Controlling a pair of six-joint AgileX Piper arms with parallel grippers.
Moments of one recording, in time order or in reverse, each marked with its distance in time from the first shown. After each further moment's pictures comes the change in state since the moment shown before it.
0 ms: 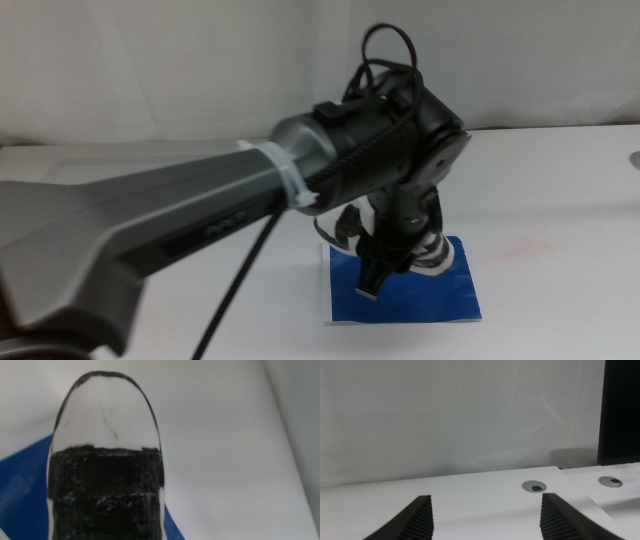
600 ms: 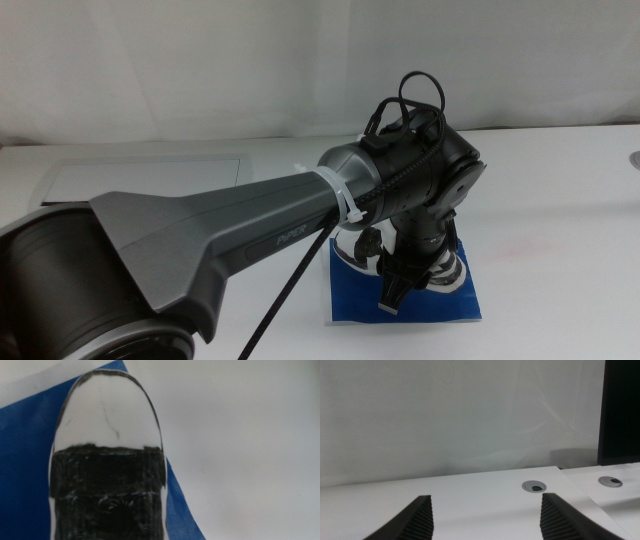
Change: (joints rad) left arm 0.000 0.162 -0.091 -0.045 -0.032 0.000; right arm 0.000 0.000 0.000 0.000 0.000 0.000
